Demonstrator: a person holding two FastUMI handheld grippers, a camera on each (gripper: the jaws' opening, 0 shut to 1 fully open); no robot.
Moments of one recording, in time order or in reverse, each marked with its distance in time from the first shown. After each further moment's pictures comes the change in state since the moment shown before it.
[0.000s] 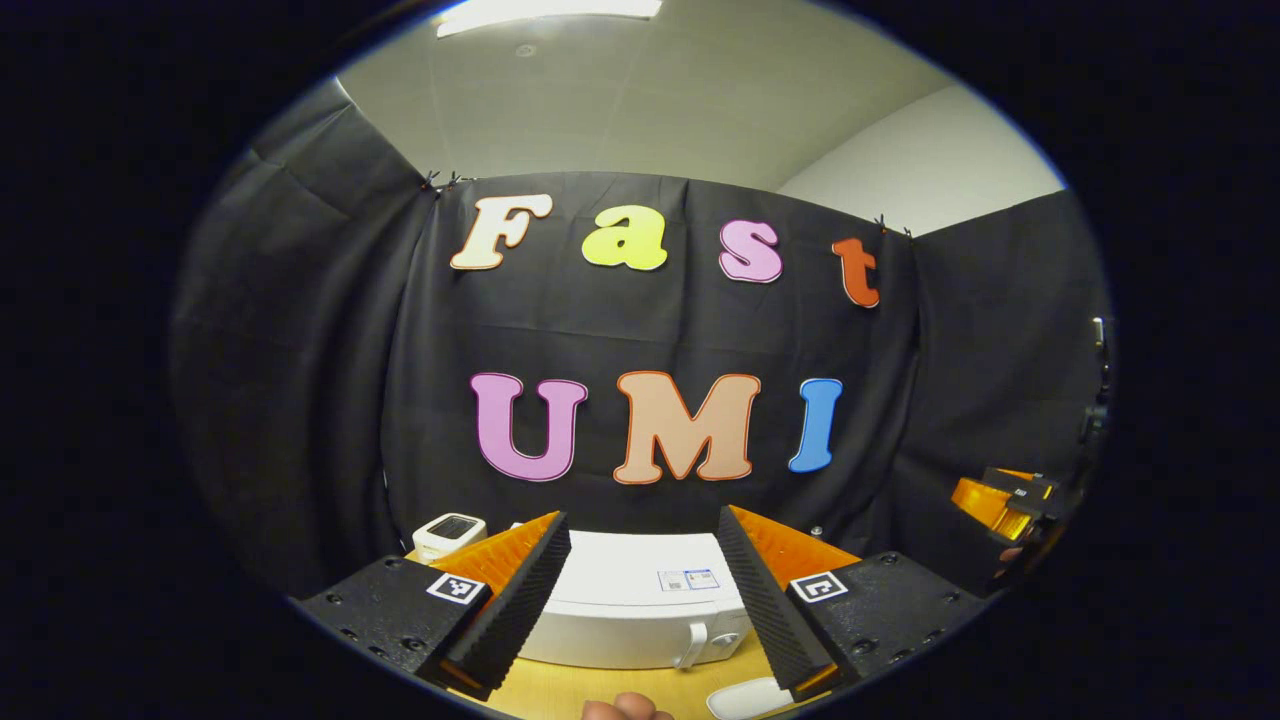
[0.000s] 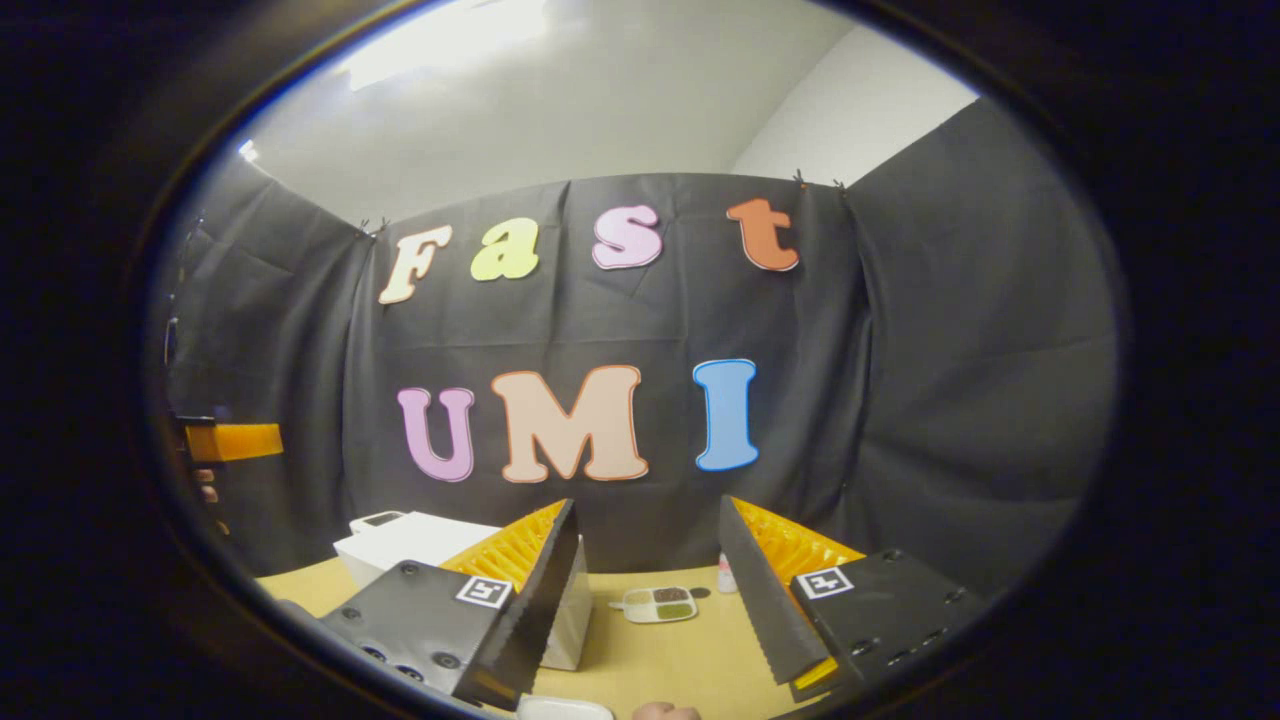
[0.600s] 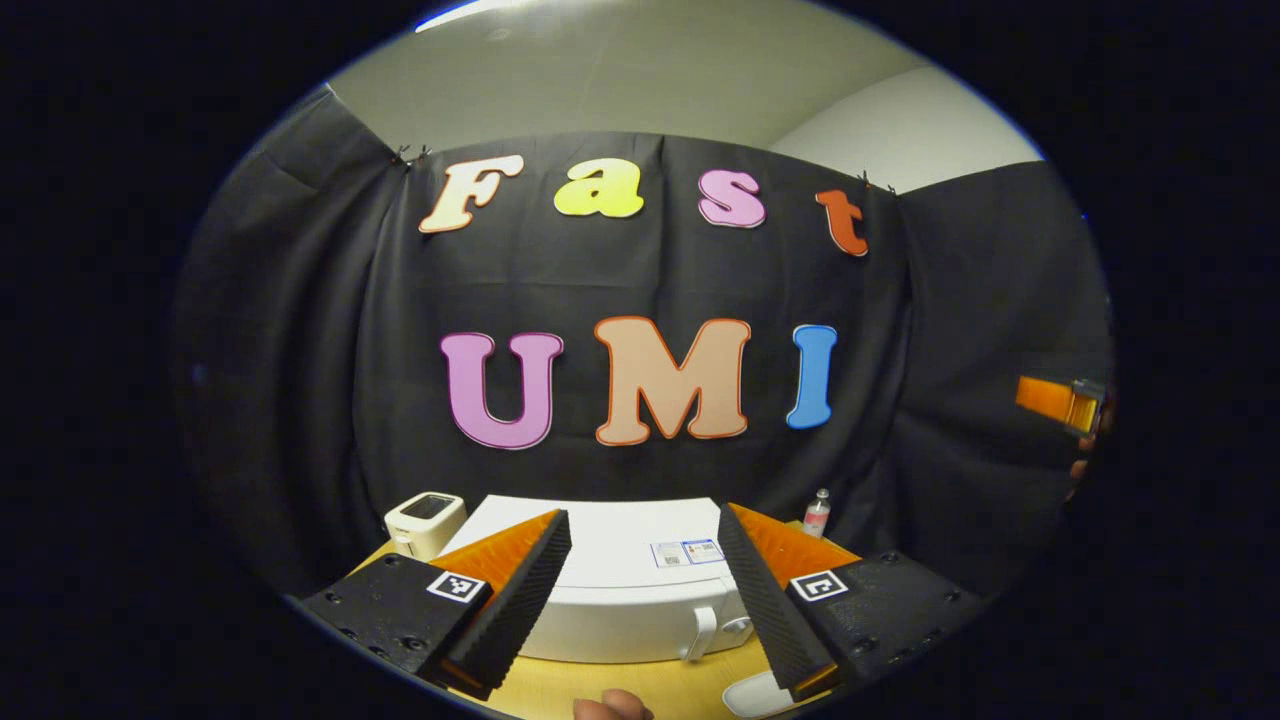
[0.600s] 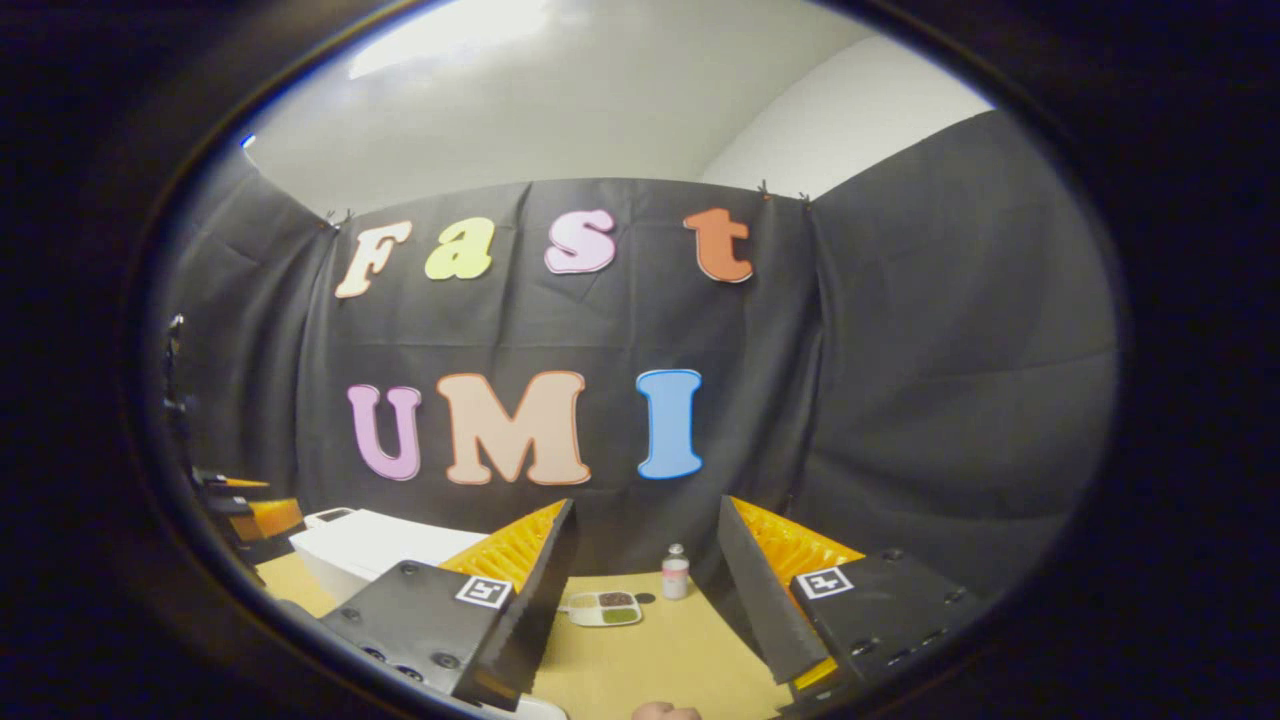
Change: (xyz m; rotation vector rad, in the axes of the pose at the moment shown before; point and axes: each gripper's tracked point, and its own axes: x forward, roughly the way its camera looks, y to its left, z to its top) left arm 0.040 -0.009 -0.066 0.052 0.065 -0.035; right arm 0.005 -0.048 0.016 -0.034 -0.014 -0.102
